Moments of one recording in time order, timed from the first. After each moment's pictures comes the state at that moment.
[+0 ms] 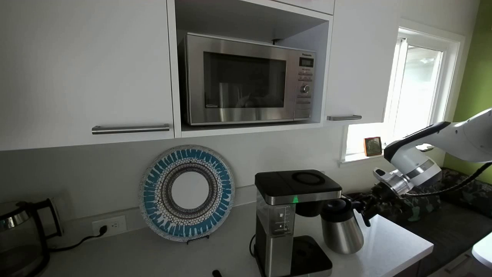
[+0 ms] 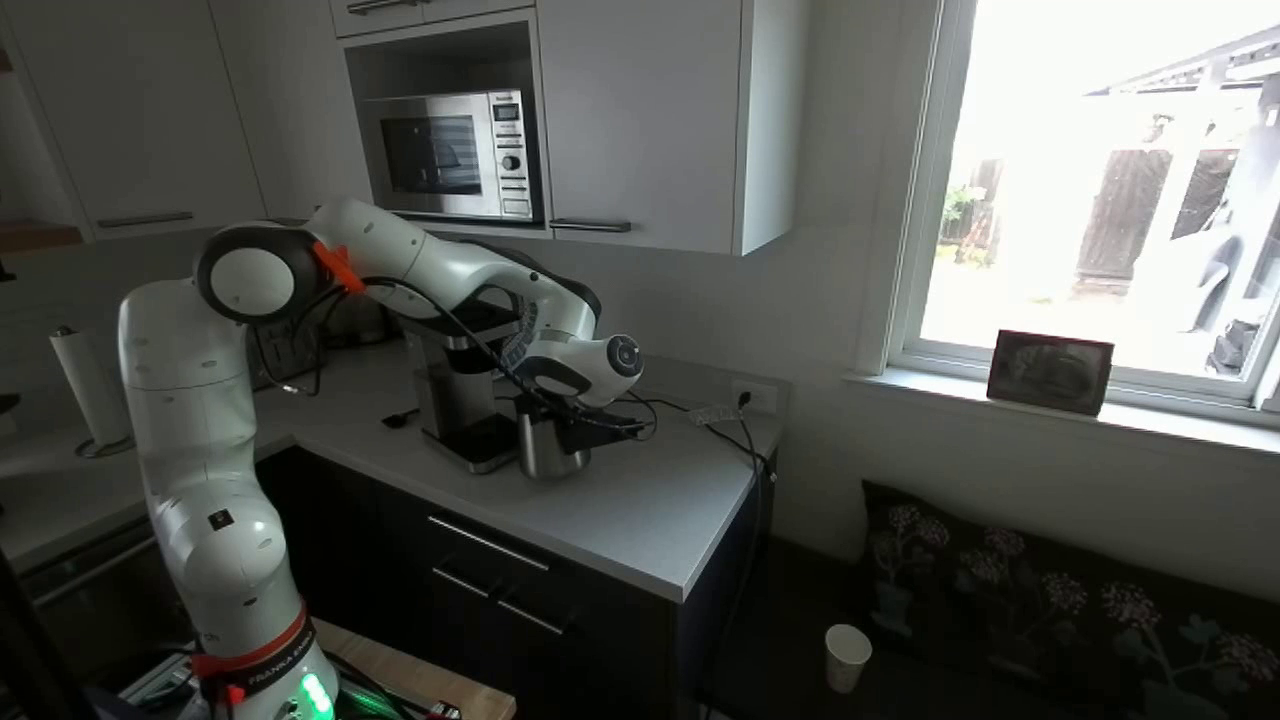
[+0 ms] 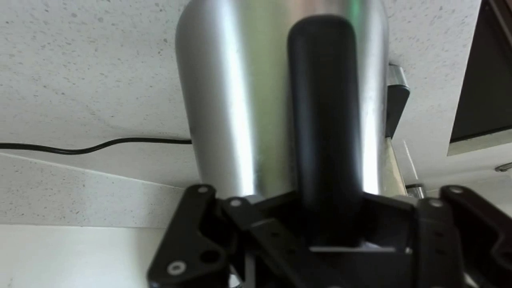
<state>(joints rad) -0.35 0.11 -0.31 -2.14 0.97 1.88 -2.07</state>
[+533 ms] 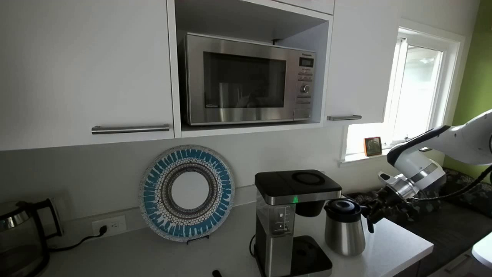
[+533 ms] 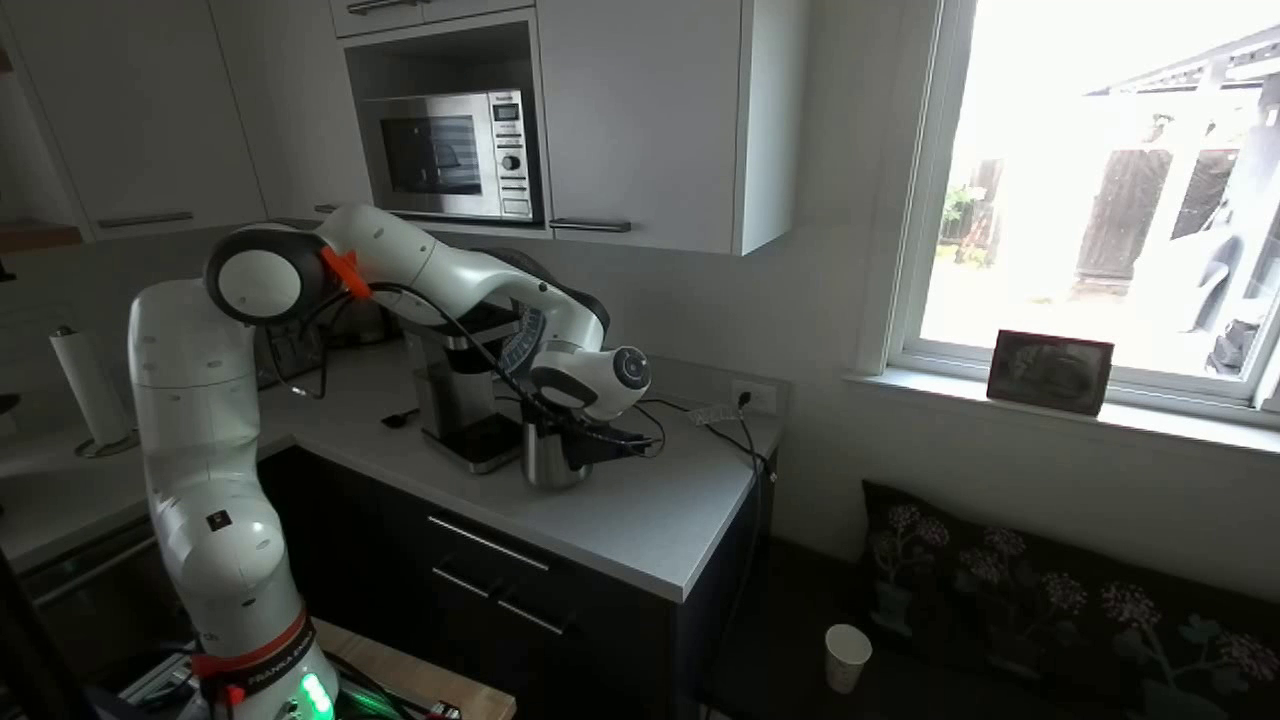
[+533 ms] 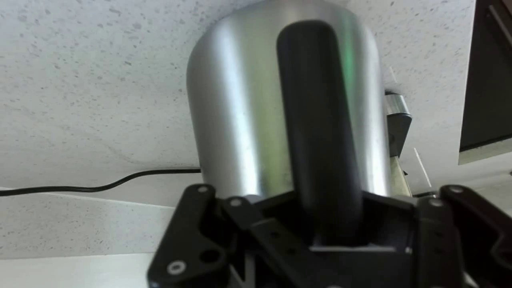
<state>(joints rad) -0.37 0.14 -0.33 -2.15 0.94 1.90 -2.06</state>
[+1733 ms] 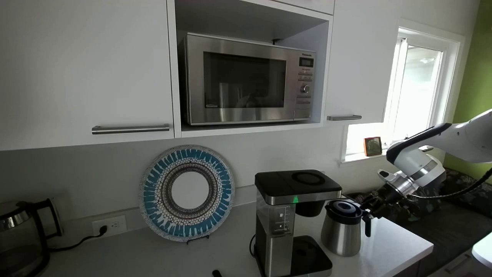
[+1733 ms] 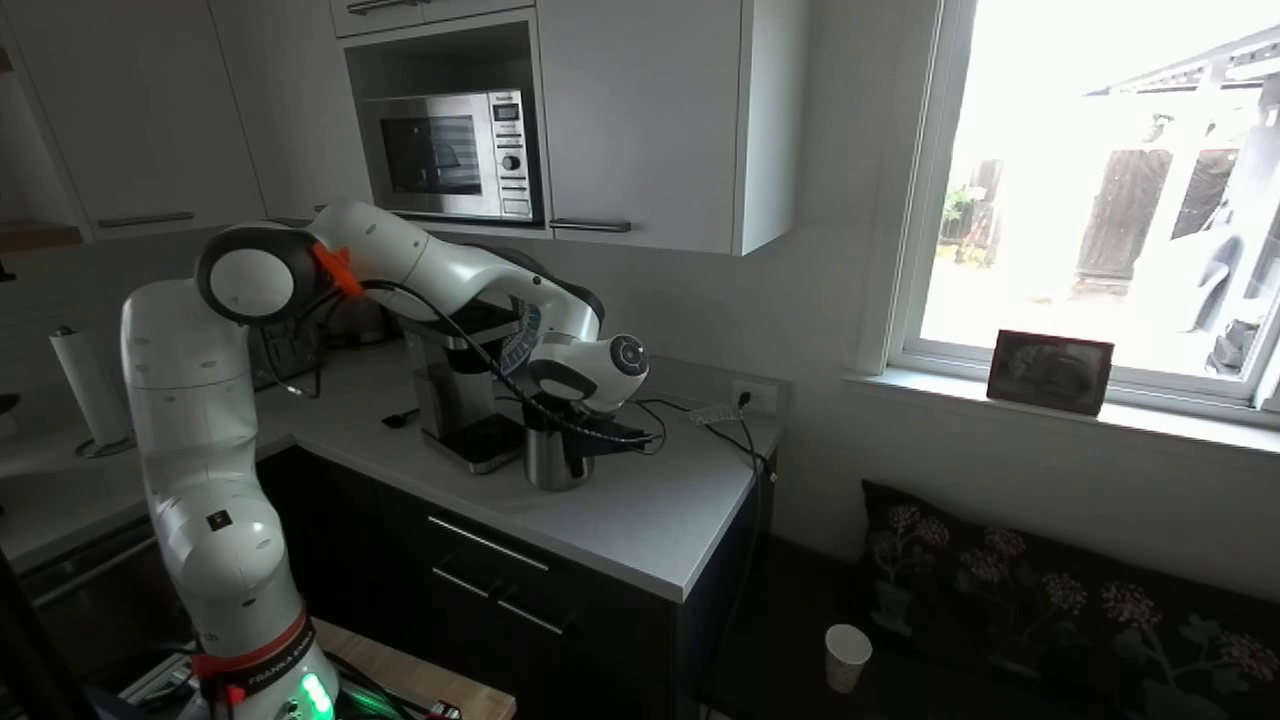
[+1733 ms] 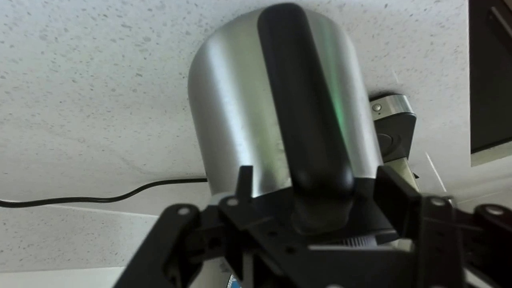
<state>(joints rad) -0.36 0.12 -0.33 -2.14 0.89 1.94 -1.96</state>
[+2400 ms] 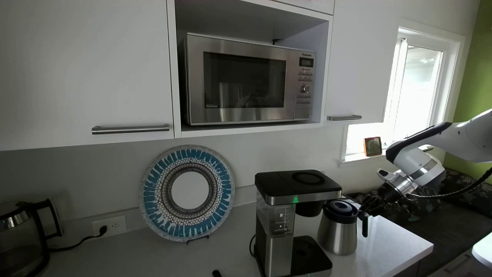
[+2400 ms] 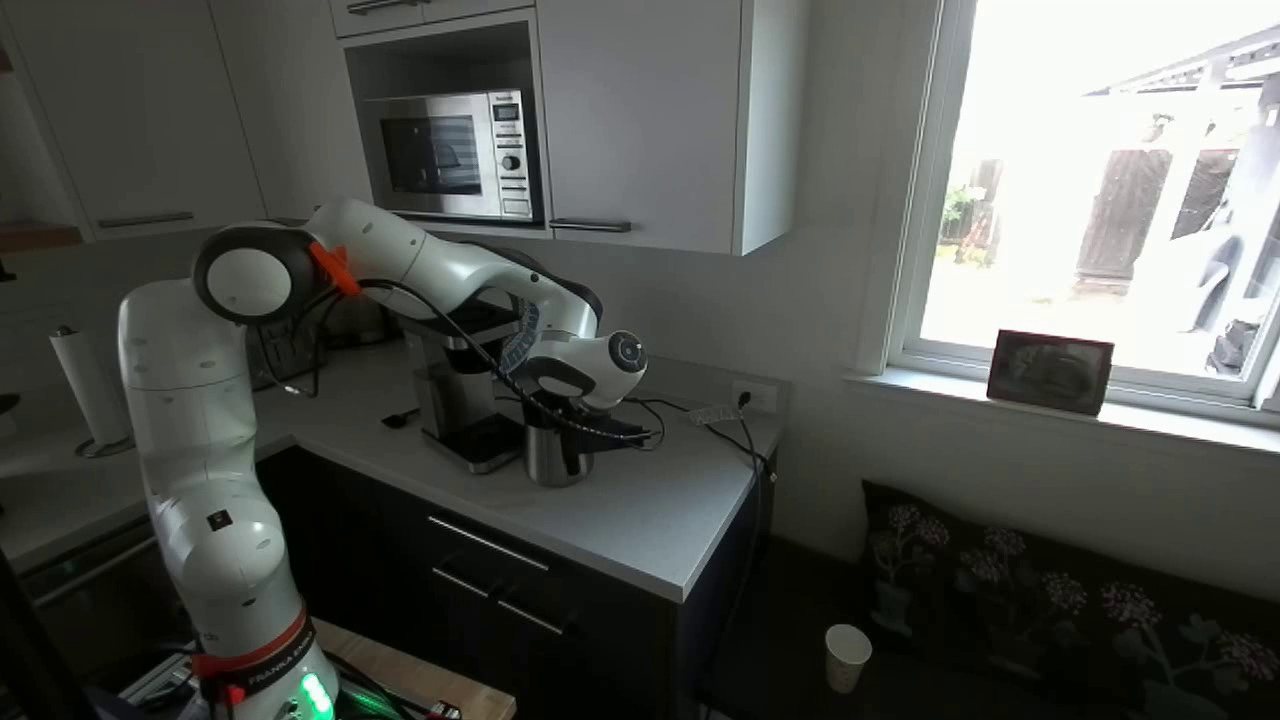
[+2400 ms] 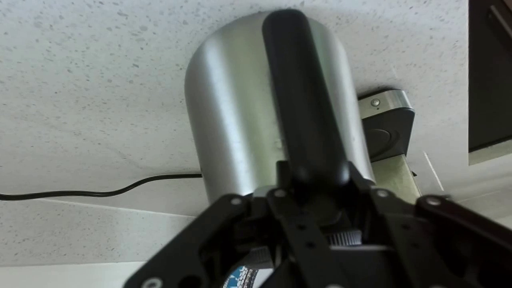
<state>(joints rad) -0.36 0.11 -0.32 -2.14 0.89 1.93 -1.96</state>
